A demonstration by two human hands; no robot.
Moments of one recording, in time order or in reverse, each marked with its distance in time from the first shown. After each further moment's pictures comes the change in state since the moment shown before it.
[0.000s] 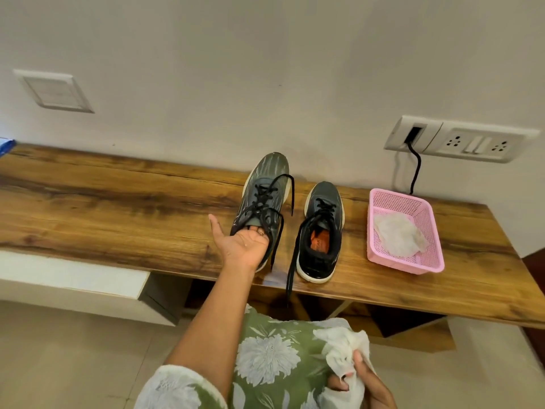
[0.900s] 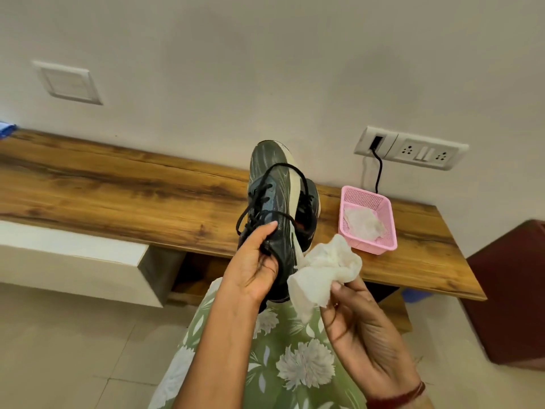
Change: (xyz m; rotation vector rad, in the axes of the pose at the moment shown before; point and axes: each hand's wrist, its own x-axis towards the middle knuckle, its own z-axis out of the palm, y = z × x) left_hand -0.175 -0.045 0.015 0.385 -0.008 -0.102; right_hand -0.126 -0.039 0.092 0.106 -0.299 -0.266
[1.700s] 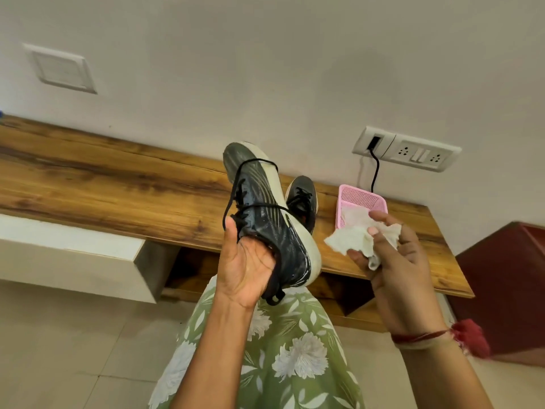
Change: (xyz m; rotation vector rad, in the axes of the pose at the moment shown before) left_hand -0.002 0.007 -0.033 -0.141 -0.520 0.038; right_hand 0.025 -0.039 0.020 -0.657 0.274 -0.388
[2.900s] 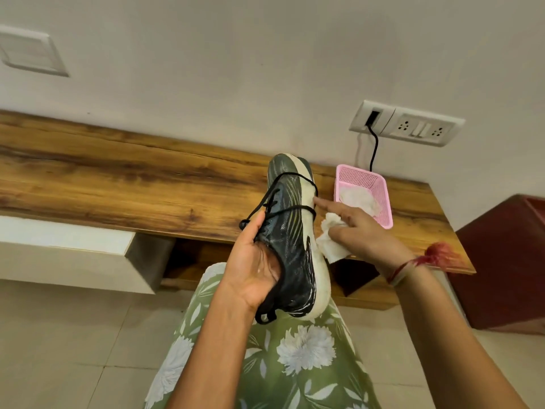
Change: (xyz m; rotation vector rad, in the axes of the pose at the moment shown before) left_hand 0.006 -0.014 0.000 0.115 0.369 -0.358; right_hand 0.060 0.014 0.006 -0.948 -0.471 0.116
